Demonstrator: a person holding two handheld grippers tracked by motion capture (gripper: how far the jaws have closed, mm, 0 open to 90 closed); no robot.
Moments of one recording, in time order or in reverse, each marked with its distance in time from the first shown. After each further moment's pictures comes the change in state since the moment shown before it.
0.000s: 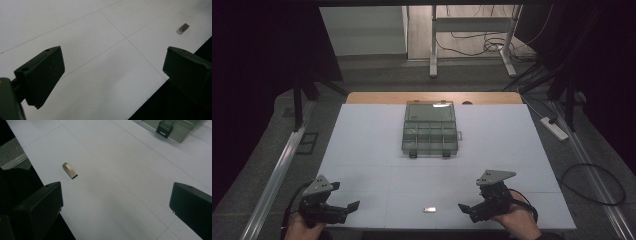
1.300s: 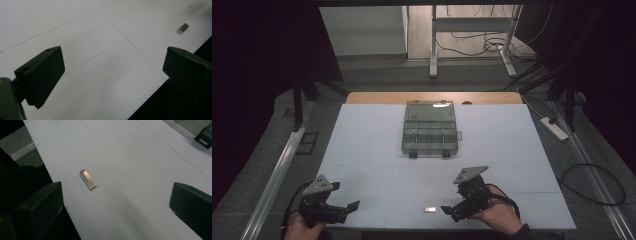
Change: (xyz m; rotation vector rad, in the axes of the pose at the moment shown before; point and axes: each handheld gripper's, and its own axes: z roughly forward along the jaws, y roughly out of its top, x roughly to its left) left arm 0.001 0.000 0.001 0.004 -0.004 -0.007; right arm 0.023 0.030 0.034 0.099 0.080 -0.059
